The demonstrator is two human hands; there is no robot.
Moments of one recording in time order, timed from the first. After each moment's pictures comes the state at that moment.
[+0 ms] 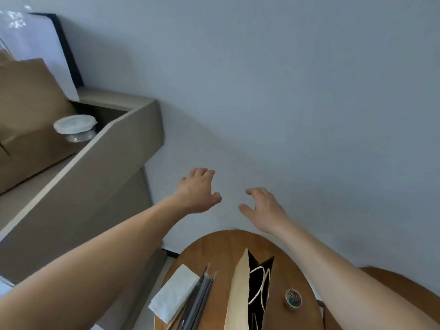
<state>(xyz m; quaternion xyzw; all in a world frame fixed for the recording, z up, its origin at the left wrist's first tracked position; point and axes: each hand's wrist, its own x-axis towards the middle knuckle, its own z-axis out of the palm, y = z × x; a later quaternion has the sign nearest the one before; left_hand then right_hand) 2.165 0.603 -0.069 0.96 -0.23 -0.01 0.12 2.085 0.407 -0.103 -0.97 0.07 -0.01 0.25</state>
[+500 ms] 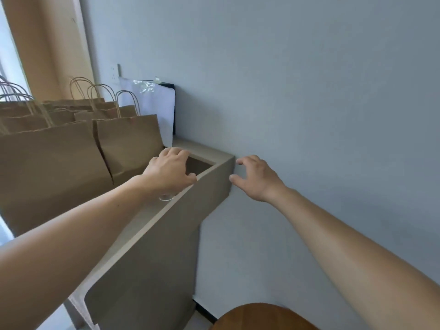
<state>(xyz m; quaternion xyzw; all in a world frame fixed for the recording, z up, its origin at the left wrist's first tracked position) 2.231 0.820 0.075 0.98 -0.06 0.14 0.11 2.241 0.587 0.077 -0.97 -0.16 -0.11 0.16</state>
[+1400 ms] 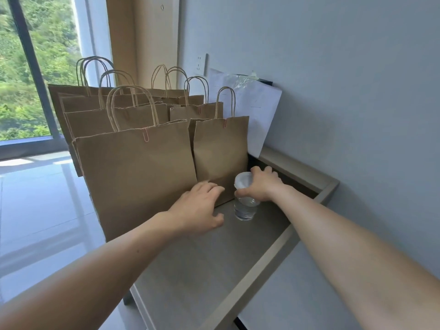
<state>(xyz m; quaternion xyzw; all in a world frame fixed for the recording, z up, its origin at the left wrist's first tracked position) 2.251 0.979 -0.008 0.99 -0.06 0.06 0.14 2.386 0.814 0.024 -0.99 -0.13 0.06 0.06</state>
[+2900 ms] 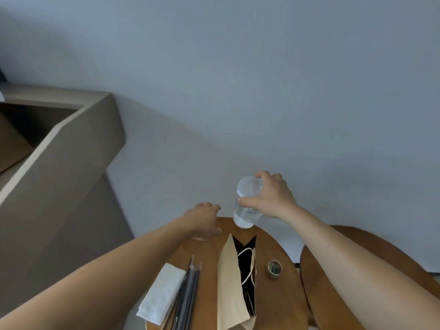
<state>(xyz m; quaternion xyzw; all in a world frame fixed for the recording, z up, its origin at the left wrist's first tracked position) 2.141 0.564 -0.154 0.90 -0.36 -0.21 0.07 2.048 0.384 -0.084 -0.93 0.27 -0.04 0.23</state>
